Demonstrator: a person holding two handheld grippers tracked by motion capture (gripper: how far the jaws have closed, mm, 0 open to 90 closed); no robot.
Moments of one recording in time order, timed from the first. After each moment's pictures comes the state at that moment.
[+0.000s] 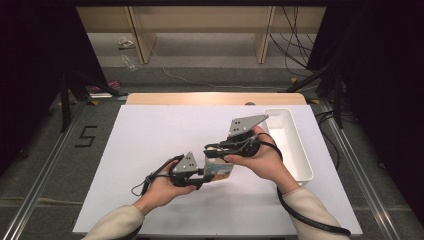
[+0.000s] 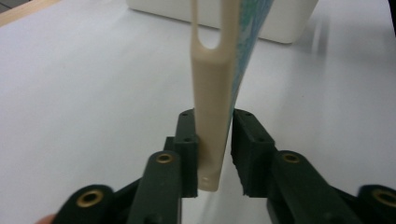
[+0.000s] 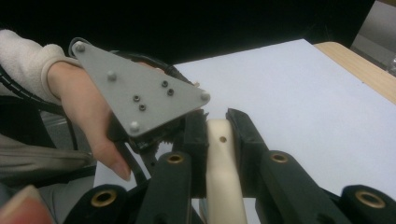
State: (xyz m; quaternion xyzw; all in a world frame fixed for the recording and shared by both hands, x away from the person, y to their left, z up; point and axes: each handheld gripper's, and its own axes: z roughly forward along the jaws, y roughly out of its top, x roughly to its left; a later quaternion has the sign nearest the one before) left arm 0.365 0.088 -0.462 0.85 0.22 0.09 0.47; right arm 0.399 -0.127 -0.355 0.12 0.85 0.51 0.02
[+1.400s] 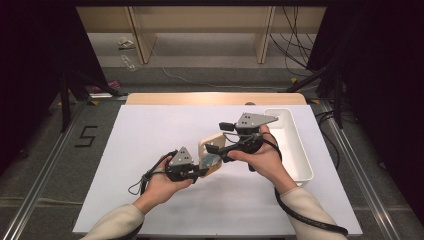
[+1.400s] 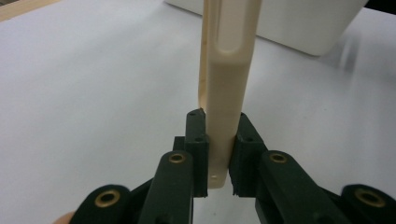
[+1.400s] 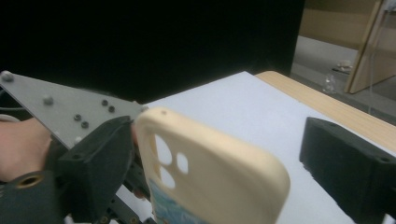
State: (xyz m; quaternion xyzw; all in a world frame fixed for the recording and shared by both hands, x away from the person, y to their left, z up) left arm 0.370 0.098 -0.454 0.83 0.29 0.10 0.47; right arm 0.411 -0.135 -0.367 0.22 0.79 0.57 0.09
